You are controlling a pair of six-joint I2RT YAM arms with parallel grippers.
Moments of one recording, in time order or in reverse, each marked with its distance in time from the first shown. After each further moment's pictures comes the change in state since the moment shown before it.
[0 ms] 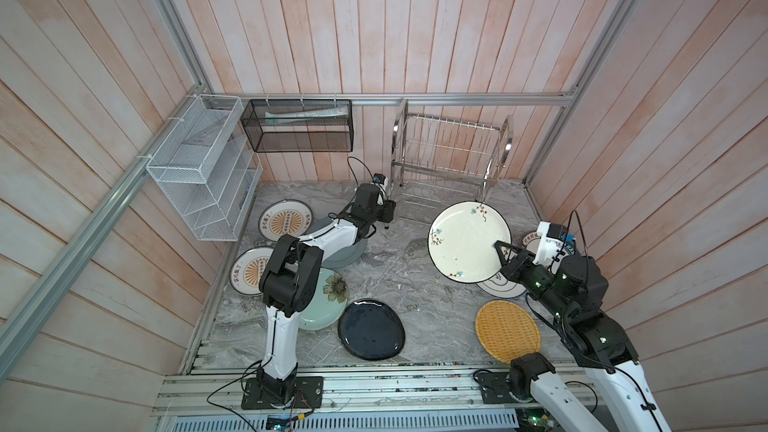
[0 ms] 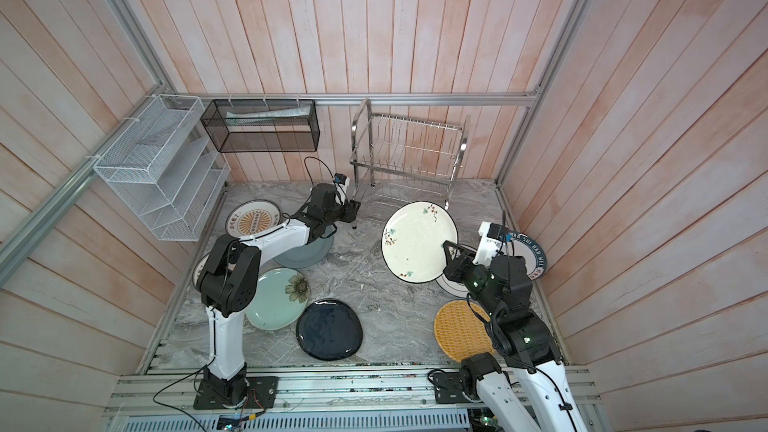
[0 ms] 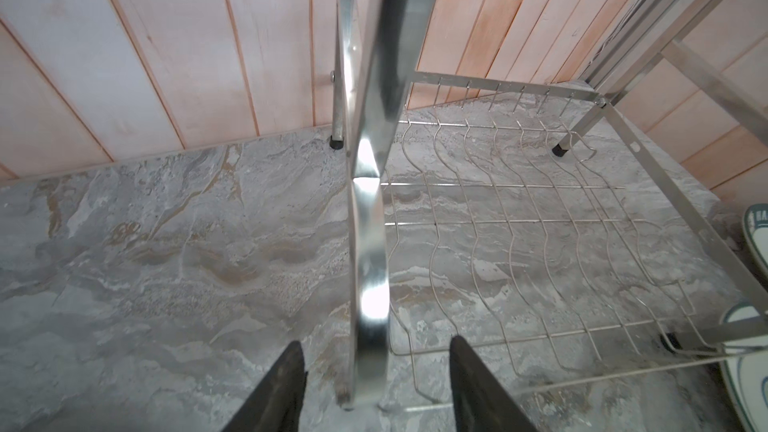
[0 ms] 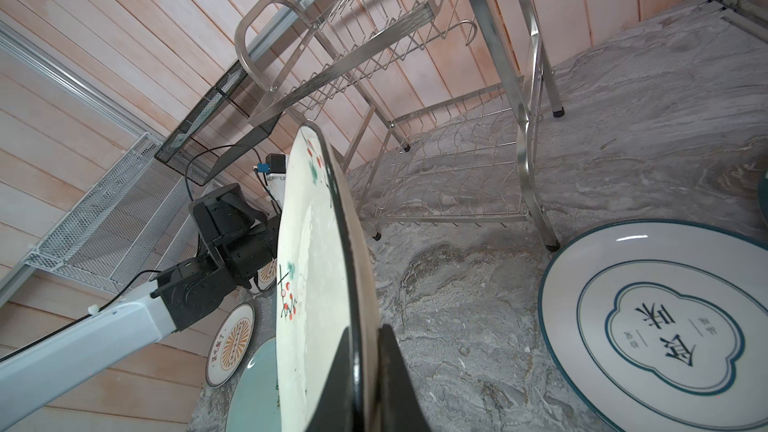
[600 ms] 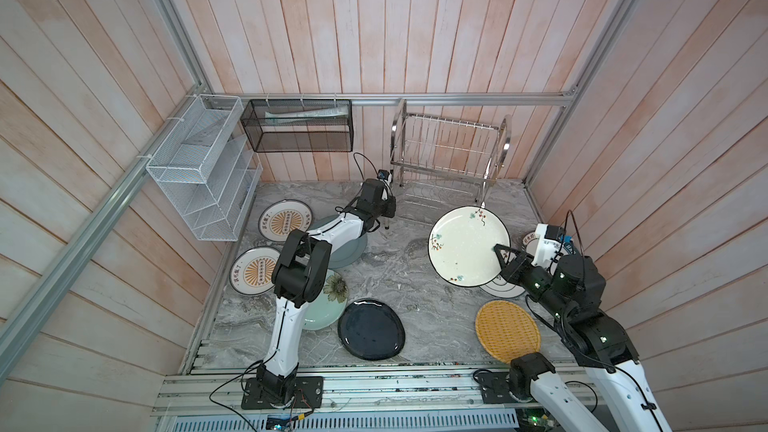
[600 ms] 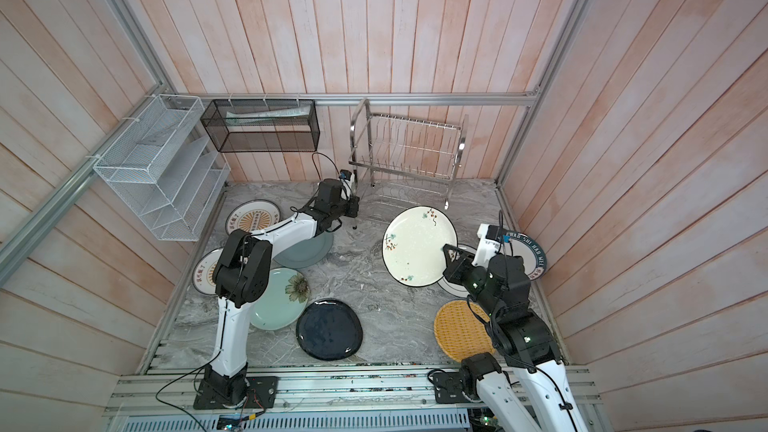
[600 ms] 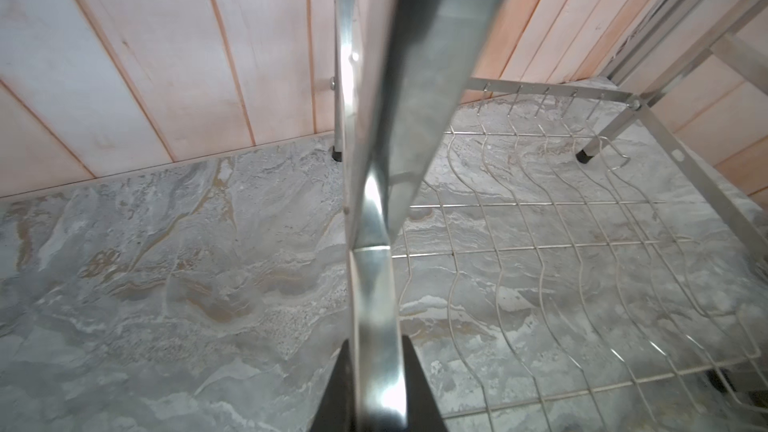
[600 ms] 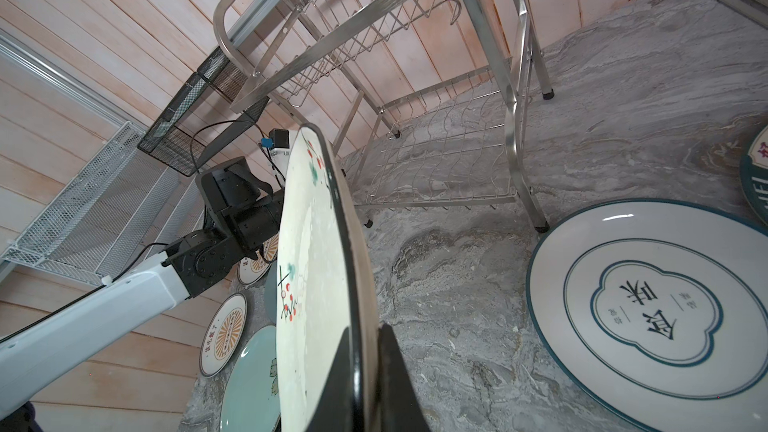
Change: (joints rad) left arm 0.001 0.098 0.116 -0.029 -0.013 0.003; right arm 0.000 0.005 0.006 -0.045 0.002 0.000
